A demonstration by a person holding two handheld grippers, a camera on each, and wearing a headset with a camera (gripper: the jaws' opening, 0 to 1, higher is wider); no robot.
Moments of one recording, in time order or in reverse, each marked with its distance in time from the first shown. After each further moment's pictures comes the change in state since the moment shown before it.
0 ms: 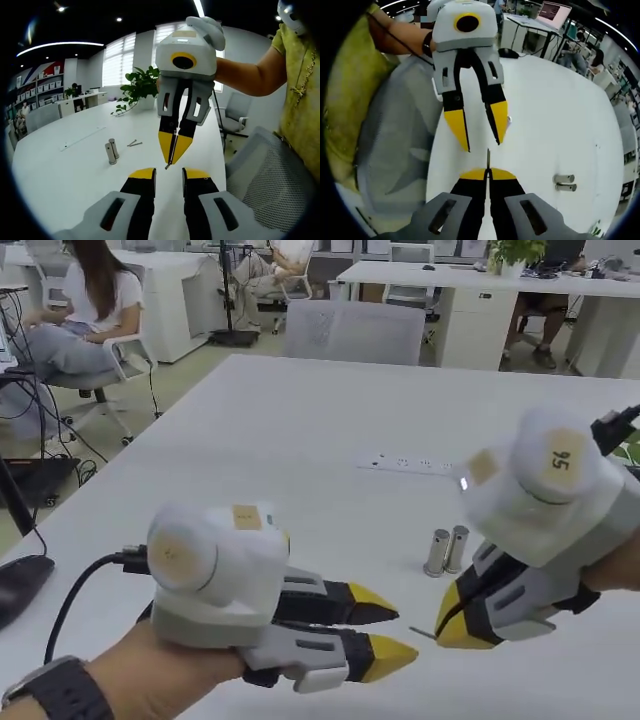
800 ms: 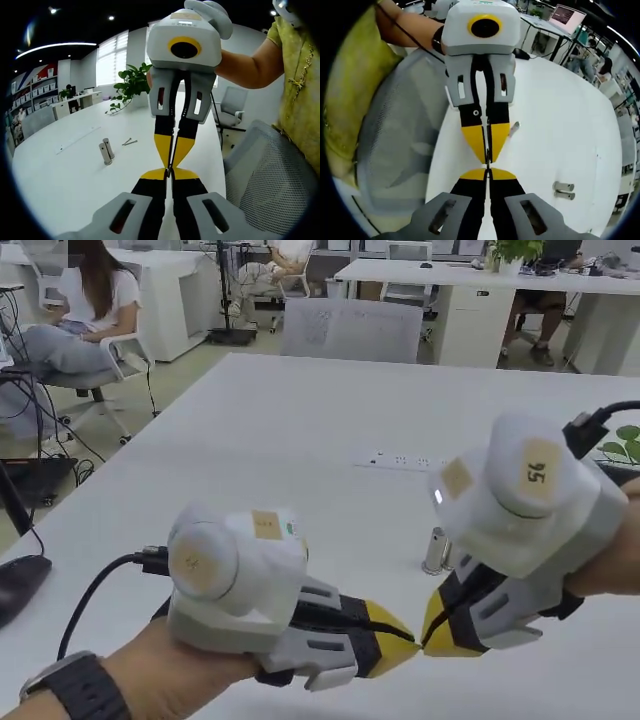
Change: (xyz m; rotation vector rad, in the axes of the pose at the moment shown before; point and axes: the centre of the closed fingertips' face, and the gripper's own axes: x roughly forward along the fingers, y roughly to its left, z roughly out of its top) left arm 0.008 -0.007 -0.004 0.039 0.034 -0.040; right arm 0.003 0.008 0.006 -0.077 0.032 0.019
